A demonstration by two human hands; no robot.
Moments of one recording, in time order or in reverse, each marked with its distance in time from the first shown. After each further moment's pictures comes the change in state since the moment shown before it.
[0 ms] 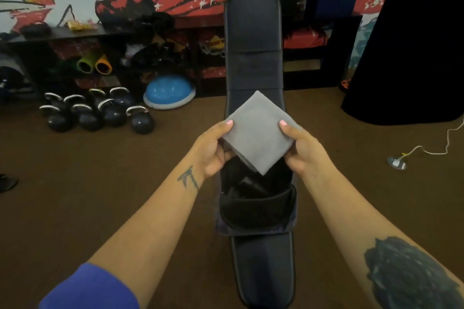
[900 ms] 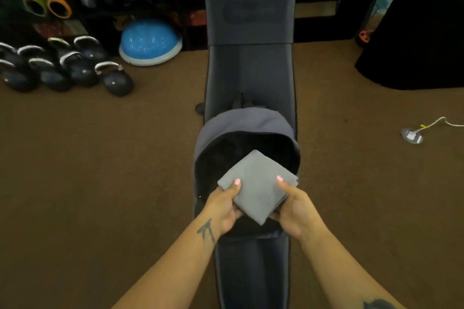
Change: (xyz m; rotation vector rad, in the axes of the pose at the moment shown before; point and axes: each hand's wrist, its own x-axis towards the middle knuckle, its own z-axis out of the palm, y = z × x) left_hand 0.149 -0.209 -0.050 -0.193 0.319 -0.420; right_hand 0.143 0.137 -0.128 -0.025 0.099 0.386
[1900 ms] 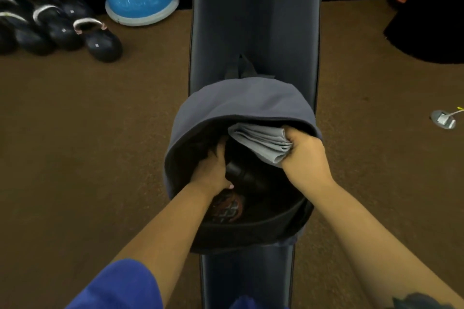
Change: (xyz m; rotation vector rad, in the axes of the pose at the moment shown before) left_hand 0.151 0.014 -0.021 1.720 0.155 0.354; right_hand 0.116 -0.051 -0.005 -1.356 0.162 -0.813
